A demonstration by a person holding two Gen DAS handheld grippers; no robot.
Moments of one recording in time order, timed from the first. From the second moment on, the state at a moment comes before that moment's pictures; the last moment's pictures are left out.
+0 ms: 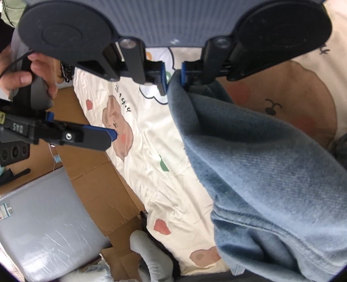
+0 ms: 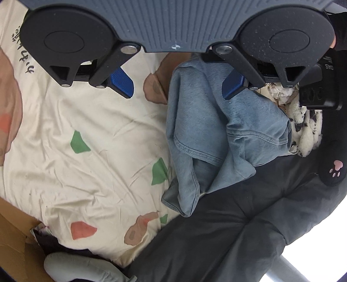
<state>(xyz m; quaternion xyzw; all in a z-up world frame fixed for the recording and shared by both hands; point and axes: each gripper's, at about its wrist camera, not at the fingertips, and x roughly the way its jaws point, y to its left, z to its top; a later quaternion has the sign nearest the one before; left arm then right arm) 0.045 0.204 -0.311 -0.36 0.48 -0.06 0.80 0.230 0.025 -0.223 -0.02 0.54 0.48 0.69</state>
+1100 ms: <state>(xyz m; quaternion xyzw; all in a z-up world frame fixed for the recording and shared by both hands) 0.103 0.186 -0.299 -0.41 0.47 -0.07 0.78 0.292 -0.010 -0.188 -0.01 0.50 0.43 0.75</state>
